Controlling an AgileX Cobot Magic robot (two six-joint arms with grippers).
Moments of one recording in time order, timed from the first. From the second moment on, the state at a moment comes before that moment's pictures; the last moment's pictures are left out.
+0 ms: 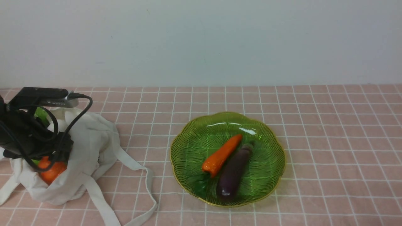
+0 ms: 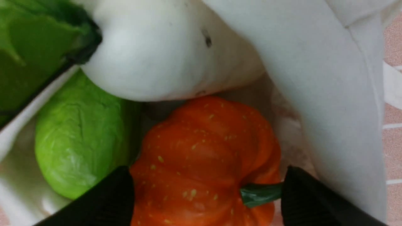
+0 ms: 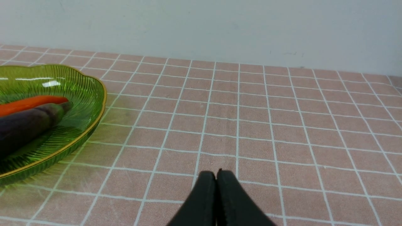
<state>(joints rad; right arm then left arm) -0.02 -0.01 0.02 0.16 0.39 -0.20 0.18 1.64 -1.00 -0.27 0.68 0.46</state>
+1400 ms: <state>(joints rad) -0.02 -0.01 0.02 0.16 0.39 -0.20 0.18 1.49 -1.06 -0.23 0.84 0.49</state>
